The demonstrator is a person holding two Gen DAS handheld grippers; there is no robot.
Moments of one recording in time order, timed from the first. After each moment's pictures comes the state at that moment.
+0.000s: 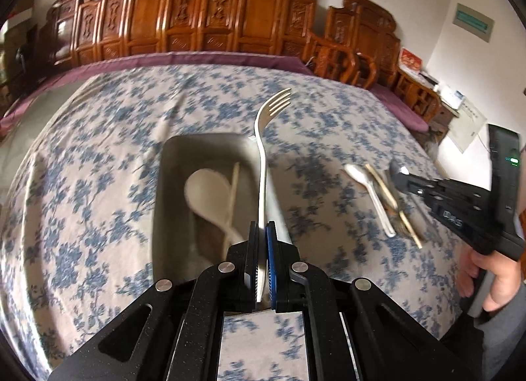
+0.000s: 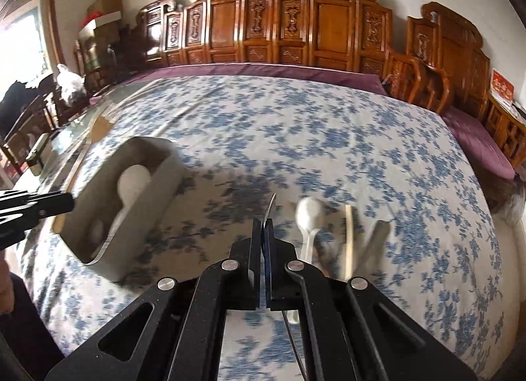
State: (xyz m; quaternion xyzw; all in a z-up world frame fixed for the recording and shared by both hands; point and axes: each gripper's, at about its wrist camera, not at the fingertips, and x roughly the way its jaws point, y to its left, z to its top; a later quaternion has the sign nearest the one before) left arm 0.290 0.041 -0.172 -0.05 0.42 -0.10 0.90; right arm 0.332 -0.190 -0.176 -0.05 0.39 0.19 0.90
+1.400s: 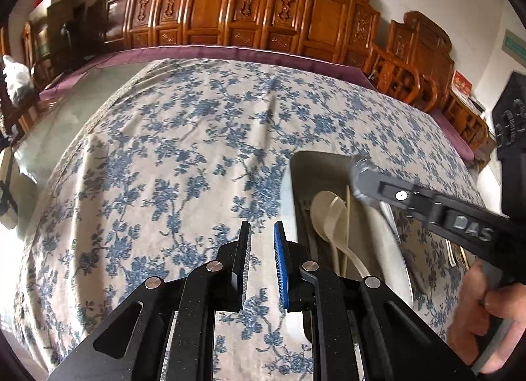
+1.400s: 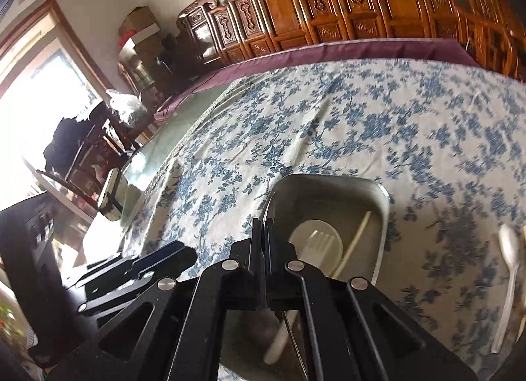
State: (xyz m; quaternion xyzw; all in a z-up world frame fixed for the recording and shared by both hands) left arm 0.318 0.144 -0.176 -0.08 0.43 0.00 0.90; right arm 0.382 -0.006 -0.171 0.10 0.45 0.31 0.83
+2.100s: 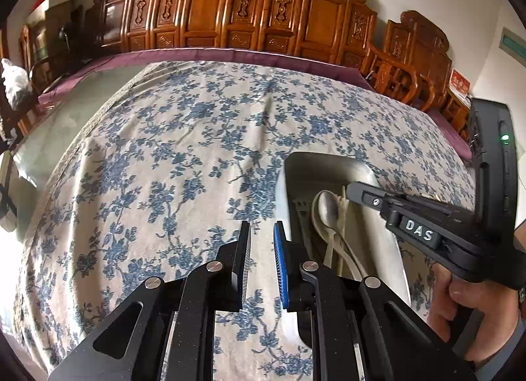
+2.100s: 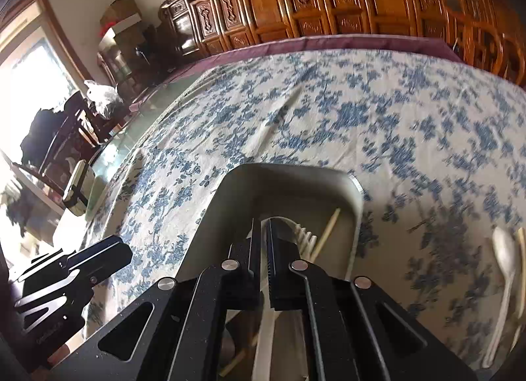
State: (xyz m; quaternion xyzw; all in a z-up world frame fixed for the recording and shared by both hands) left arm 0.317 0.134 -0.175 -0.07 0.42 -0.01 0.90; right arm 0.391 -0.020 -0.194 0.05 0.44 0.28 0.85
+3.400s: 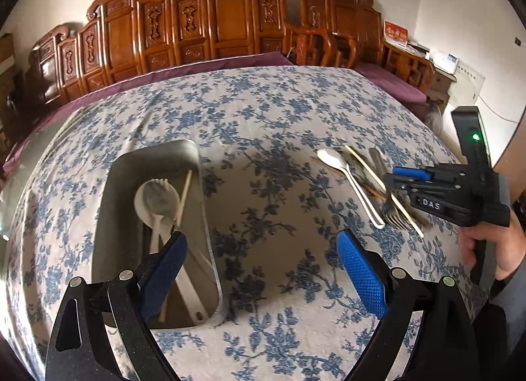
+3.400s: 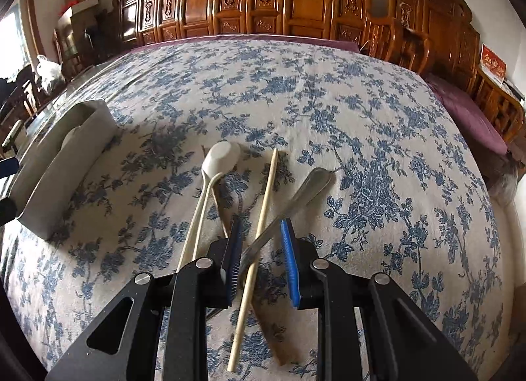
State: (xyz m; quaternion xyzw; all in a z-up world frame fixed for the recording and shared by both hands) left arm 0.287 -0.049 -0.187 0.04 0.40 -0.11 0.91; right arm 0.363 -0.283 -0.243 -0.04 0.44 0.15 0.88
